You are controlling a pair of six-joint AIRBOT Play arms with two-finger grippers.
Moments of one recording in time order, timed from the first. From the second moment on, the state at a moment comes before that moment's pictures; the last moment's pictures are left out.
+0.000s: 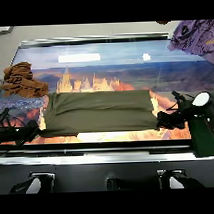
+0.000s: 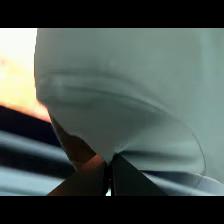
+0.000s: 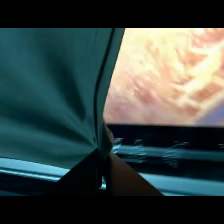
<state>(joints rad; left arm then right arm) 0.34 -0.78 0.66 1.12 -1.31 -1.74 -0.17 -1.11 0.89 -1.22 1.44 1.55</state>
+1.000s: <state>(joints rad) 0.14 -1.33 1.04 1.15 -1.00 -1.65 -0.05 -1.38 1.11 -1.32 1.08 1.53</state>
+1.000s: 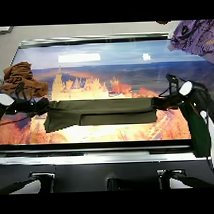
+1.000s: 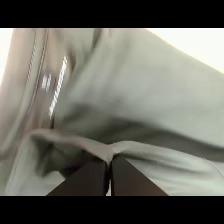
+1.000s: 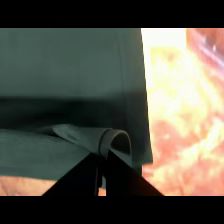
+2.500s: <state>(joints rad) 0.14 -1.49 1.48 1.15 -1.01 -1.62 -0.31 -1.84 1.32 -0.77 1.37 1.28</state>
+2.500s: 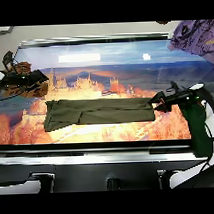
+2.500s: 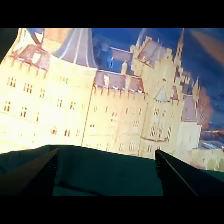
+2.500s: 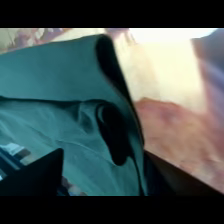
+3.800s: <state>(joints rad) -0.65 -2.00 1.64 0.59 -0.70 -1.71 -0.21 -1.34 1.58 -1.31 1.60 1.67</state>
